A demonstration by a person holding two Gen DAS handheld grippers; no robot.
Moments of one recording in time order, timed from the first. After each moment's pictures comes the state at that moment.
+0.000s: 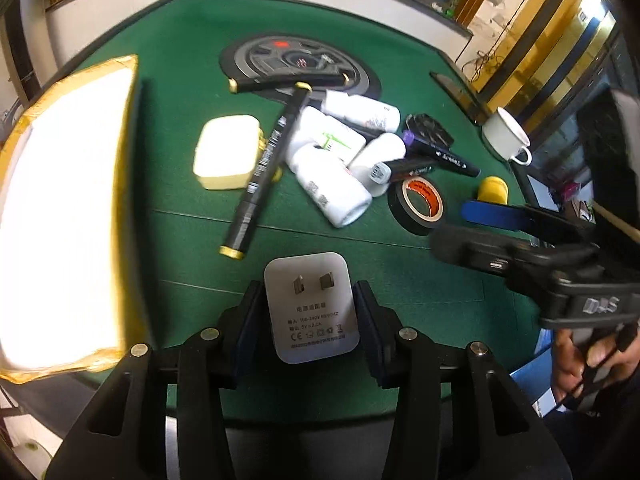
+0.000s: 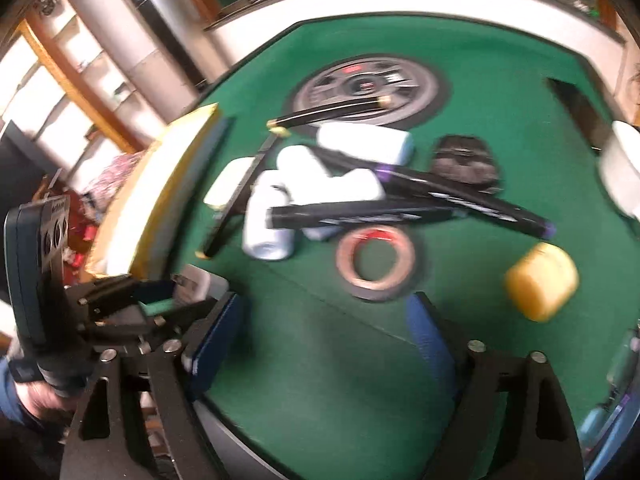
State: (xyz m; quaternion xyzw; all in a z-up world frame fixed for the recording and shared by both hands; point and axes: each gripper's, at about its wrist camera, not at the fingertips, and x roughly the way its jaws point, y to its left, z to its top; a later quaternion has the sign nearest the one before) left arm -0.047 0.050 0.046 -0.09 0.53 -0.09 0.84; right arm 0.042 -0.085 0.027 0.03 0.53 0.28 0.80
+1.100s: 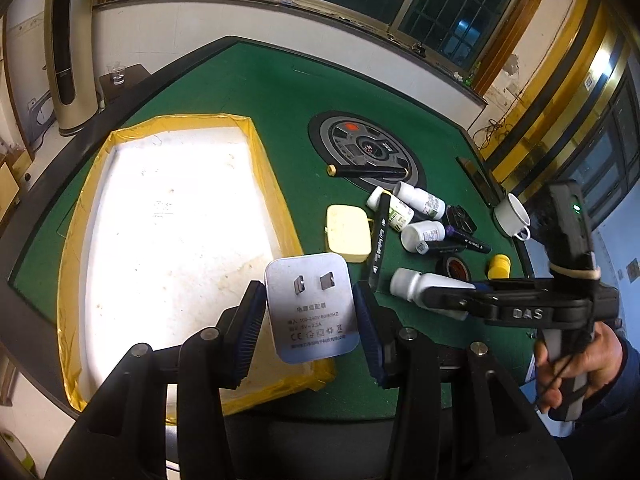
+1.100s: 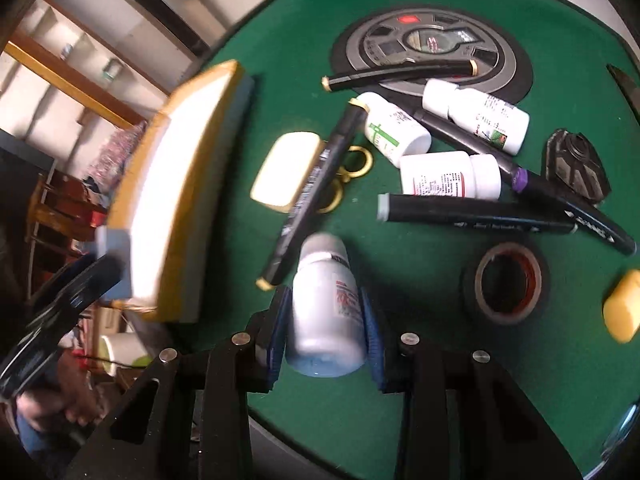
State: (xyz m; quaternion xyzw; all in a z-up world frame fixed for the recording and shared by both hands) left arm -0.052 0.163 0.082 -0.15 0.45 -0.06 0.88; right arm 0.052 -0.007 0.024 0.05 0.60 0.28 0.75
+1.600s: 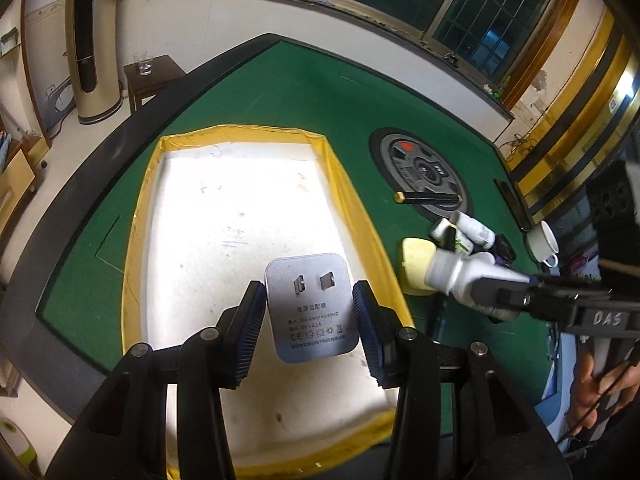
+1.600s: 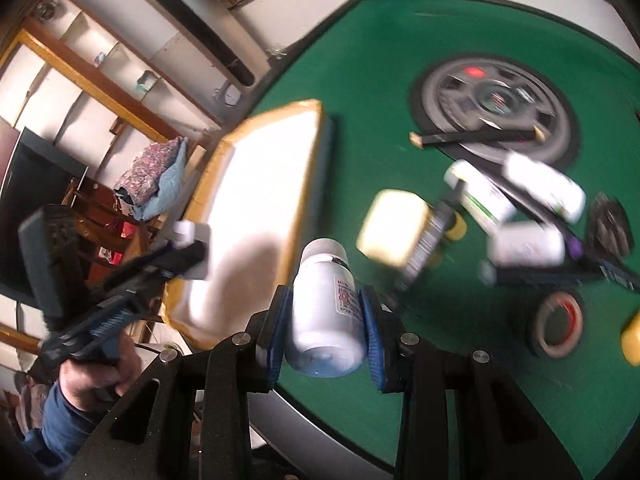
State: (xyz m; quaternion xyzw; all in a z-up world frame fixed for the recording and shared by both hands) left arm -0.019 0.227 0.067 -0.16 0.46 -0.03 0.87; right arm 0.074 0.080 0.061 0.06 0.57 0.32 0.76
